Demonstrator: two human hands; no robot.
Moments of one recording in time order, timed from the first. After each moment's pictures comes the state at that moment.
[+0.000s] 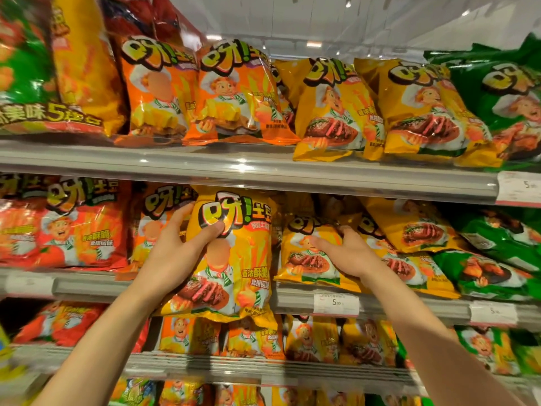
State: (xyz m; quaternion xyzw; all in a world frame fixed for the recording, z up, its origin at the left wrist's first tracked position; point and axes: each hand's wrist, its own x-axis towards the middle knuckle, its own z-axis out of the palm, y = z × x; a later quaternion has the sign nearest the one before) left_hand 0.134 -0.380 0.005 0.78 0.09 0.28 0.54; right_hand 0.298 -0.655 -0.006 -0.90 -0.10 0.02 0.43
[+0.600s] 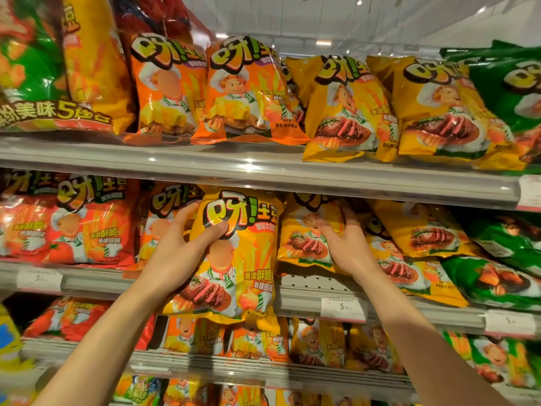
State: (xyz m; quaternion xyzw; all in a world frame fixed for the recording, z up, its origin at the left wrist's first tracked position) left_hand 0.135 -0.373 0.003 0.78 0.10 0.27 0.56; right_hand 0.308 -0.632 -0.011 -0.85 -0.16 -0.10 0.50
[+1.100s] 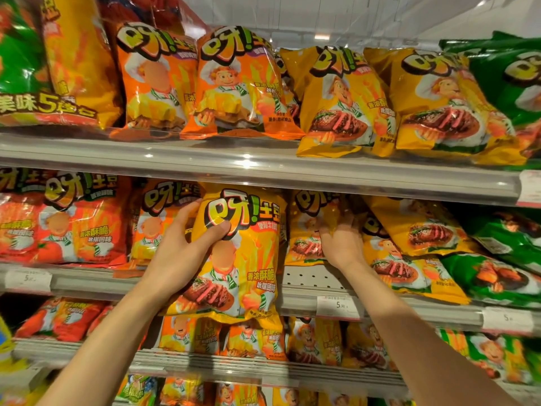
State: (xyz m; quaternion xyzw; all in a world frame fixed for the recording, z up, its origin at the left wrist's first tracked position) left_hand 0.146 -0.387 0.000 0.79 0.10 0.30 0.53; right_hand 0.338 -0.622 -0.027 -0.93 -0.09 -0.13 0.33
